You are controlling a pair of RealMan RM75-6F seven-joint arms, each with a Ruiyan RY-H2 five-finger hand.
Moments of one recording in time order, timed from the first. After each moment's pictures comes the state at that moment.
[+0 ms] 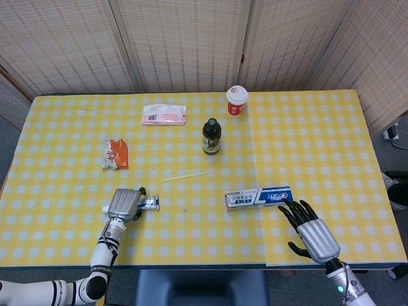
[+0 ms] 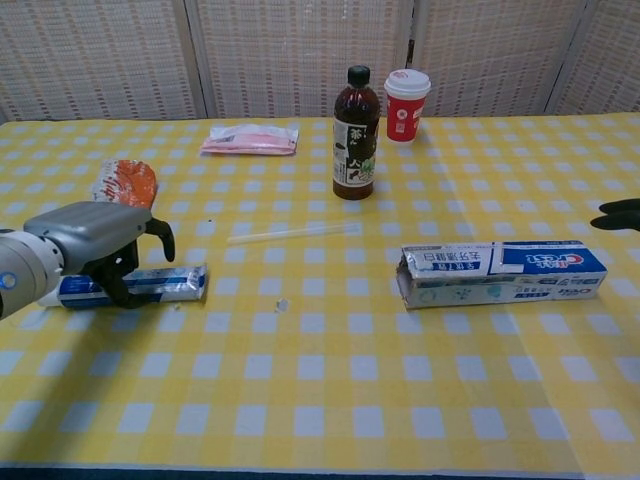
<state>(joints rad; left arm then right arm) -0.64 -1.63 -0.17 -1.60 0.79 1.13 0.83 0.19 -1.27 -0.09 -1.63 -1.67 1.31 -0.14</state>
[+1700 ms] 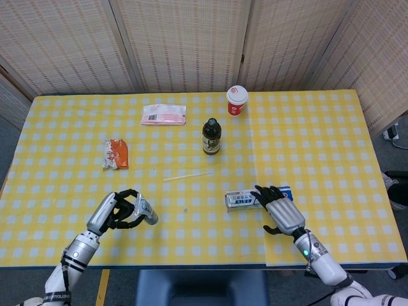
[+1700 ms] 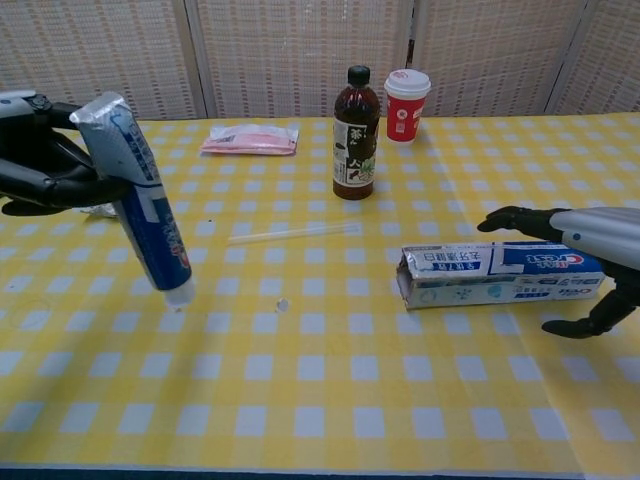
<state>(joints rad) -0.44 -1.25 -0.13 -1.94 1.34 1.12 -0.45 0.44 -1.35 0.07 -1.68 -1.33 0.92 -0.29</state>
